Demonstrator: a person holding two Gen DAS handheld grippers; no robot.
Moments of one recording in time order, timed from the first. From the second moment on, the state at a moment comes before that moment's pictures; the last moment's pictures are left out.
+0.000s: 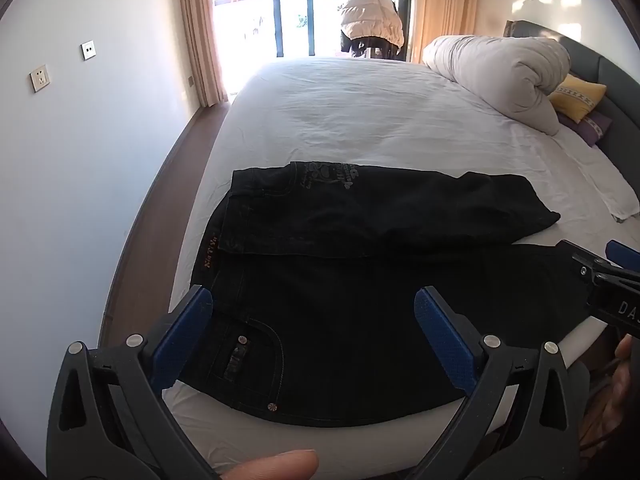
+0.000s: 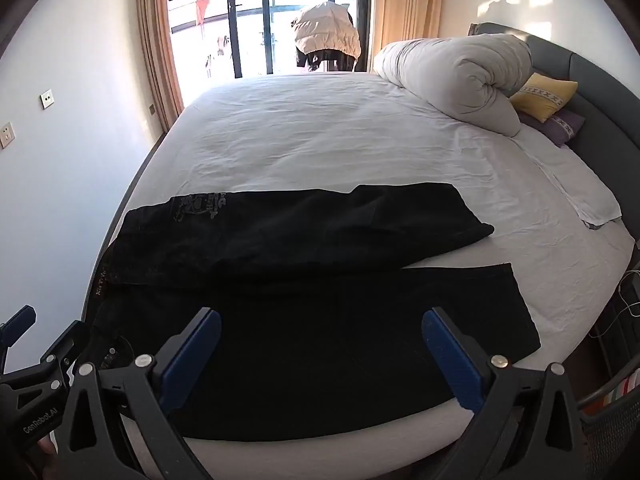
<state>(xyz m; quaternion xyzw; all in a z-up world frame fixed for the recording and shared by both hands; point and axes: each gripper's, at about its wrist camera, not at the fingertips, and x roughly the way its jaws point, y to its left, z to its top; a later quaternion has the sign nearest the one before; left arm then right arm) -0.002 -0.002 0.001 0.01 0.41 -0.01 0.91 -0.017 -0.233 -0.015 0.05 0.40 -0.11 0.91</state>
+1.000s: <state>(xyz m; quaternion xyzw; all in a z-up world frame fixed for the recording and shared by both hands) -0.001 -0.001 -0.007 0.01 0.41 0.00 0.91 -0.022 -0.227 -0.027 0.04 0.41 -0.10 0.91</state>
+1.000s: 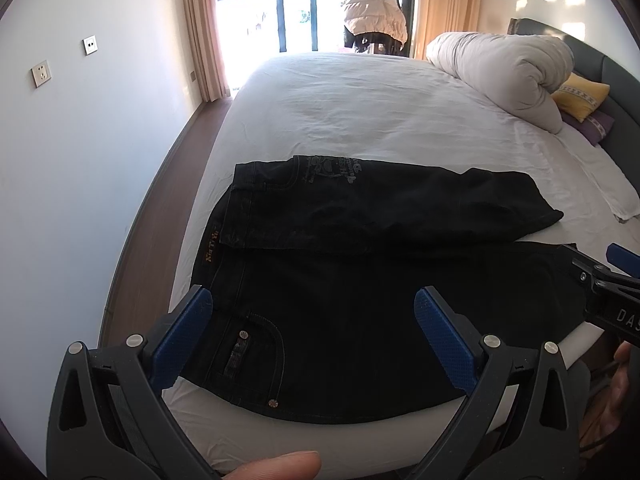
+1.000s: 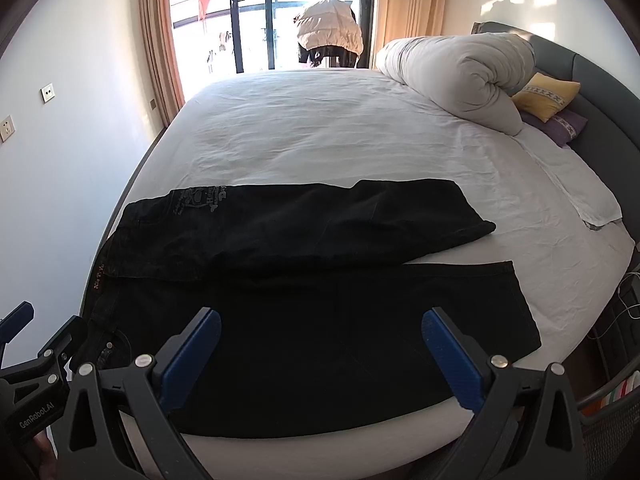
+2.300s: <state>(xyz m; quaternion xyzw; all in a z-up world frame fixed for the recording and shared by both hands) 0.006 0.005 -0.029 0.01 0.43 0.00 0.90 -0.020 -0.225 -0.039 0.04 0.43 -0.10 0.90</state>
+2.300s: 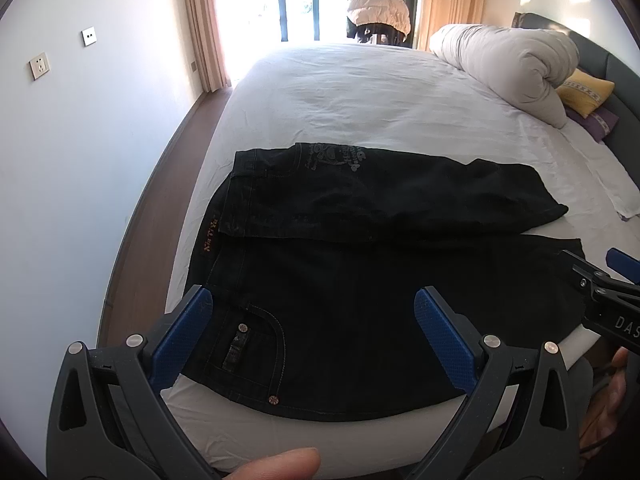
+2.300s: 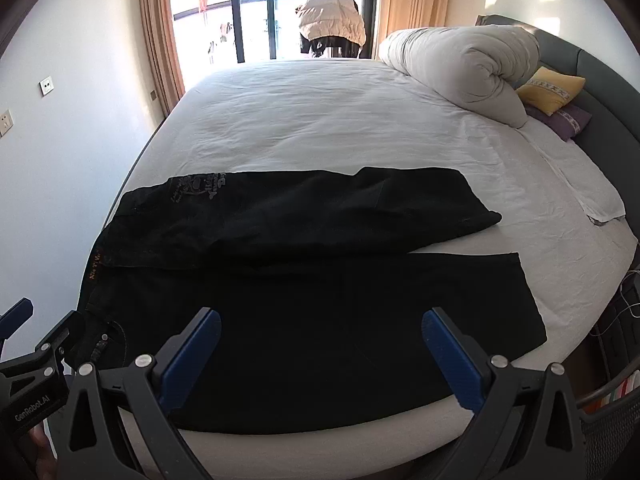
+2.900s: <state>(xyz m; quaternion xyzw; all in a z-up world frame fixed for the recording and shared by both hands) 0.133 0.028 -0.068 0.04 0.45 -0.10 0.89 0.086 -0.243 -0.060 0.03 0.43 0.07 0.90</state>
